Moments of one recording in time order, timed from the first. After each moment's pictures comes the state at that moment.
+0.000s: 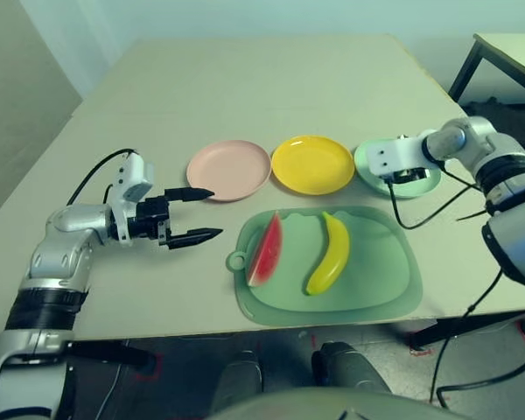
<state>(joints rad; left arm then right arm) -0.26 0.82 0.10 0.19 -0.47 0.12 -1.35 -1.23 -0.60 0.67 1.35 -0.57 -0.52 0.87</state>
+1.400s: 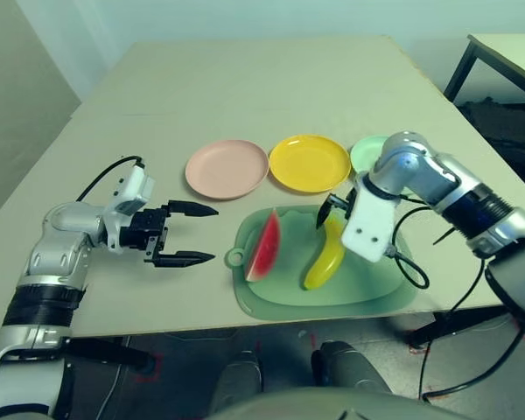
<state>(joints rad) -0.32 0.83 0.07 0.28 -0.45 0.02 -1.60 -1.01 -0.60 0.77 0.41 -0.16 -0.61 1.61</state>
